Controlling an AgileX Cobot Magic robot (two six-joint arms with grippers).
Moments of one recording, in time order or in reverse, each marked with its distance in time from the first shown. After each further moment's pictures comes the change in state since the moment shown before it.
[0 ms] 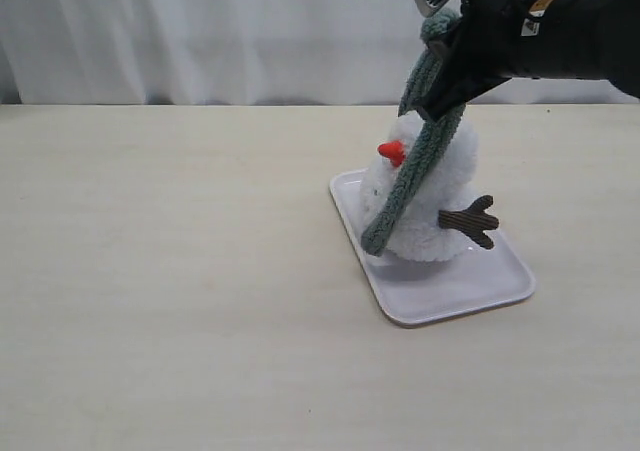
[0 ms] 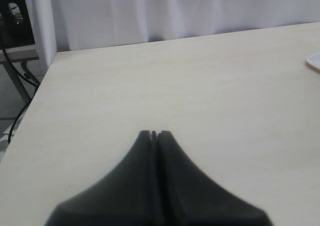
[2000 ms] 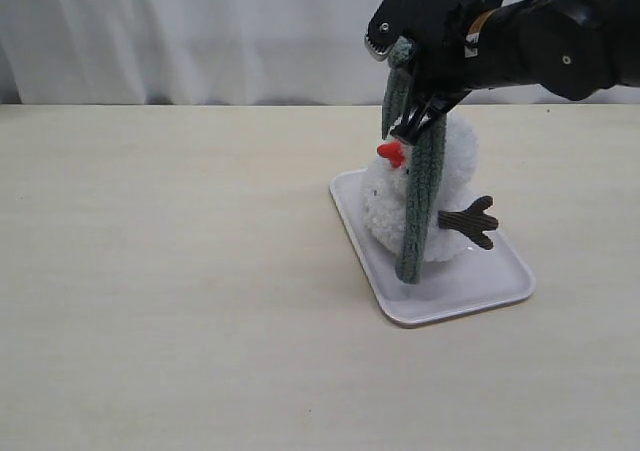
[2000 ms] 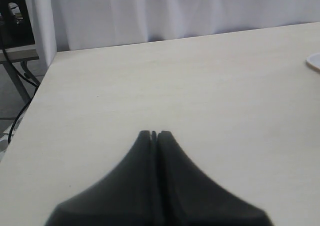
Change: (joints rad) left arm 0.000 0.000 0.000 0.000 0.000 0.000; right arm 0.054 0.145 -0.110 -0.175 0.074 -0.036
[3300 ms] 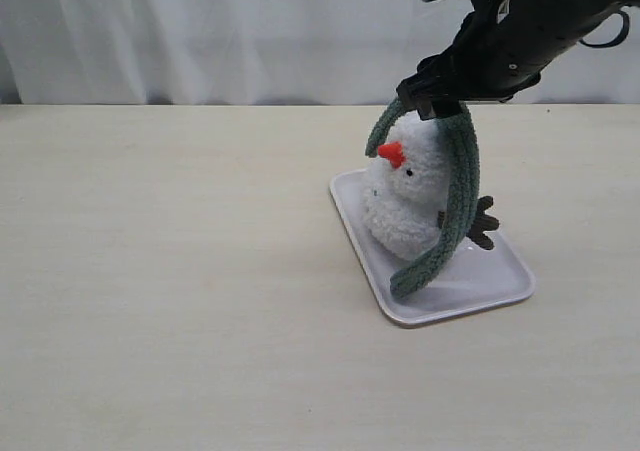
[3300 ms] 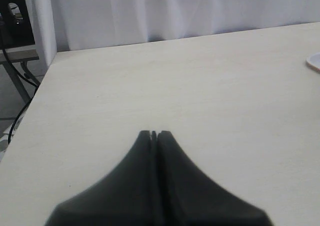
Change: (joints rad) left arm 0.000 0.000 0.000 0.000 0.000 0.000; right arm -0.051 0.010 -0.185 0.218 0.526 0.451
